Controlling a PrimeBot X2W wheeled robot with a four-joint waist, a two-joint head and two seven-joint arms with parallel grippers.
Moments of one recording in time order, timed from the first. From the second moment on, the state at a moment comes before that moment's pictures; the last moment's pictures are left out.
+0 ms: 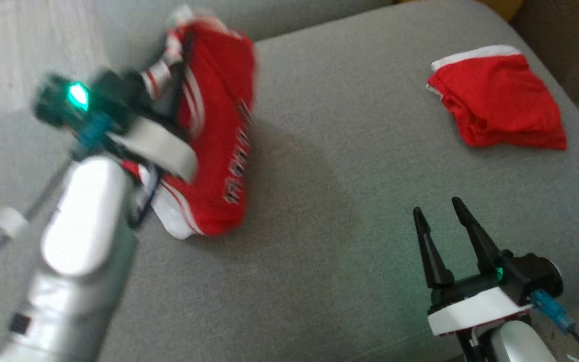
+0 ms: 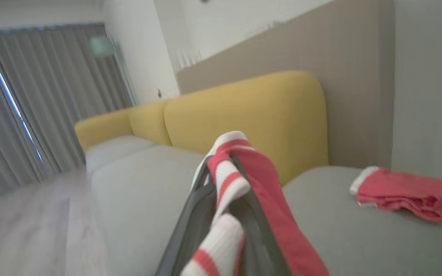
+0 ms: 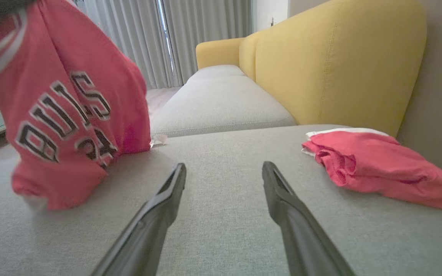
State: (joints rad) left arm -0.68 0.22 -0.37 0.33 -0.19 -0.12 0.00; right arm -0.01 -0.11 0.21 0.16 0.17 0.12 -0.25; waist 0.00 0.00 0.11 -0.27
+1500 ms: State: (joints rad) left arm 0.25 0.08 -0.28 0.09 -0.18 0.10 -0.25; right arm 0.23 -0.05 0.06 0.22 0.16 0.12 -0.25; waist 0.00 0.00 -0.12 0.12
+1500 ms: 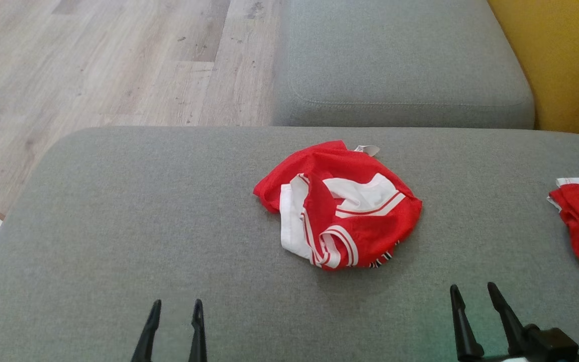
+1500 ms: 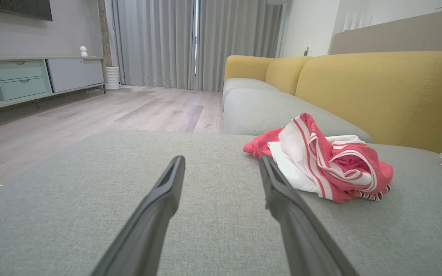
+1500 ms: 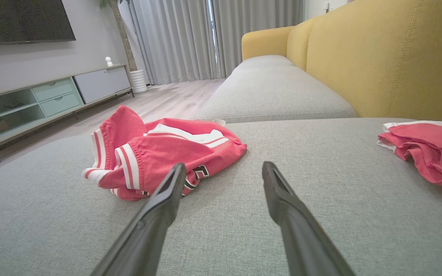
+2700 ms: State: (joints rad) left arm 0.25 0.06 -0.23 0.11 -0.17 0.09 -0.25; right arm 0.24 -0.04 0.06 0.21 0.17 0.12 -0.25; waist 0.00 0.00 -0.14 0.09
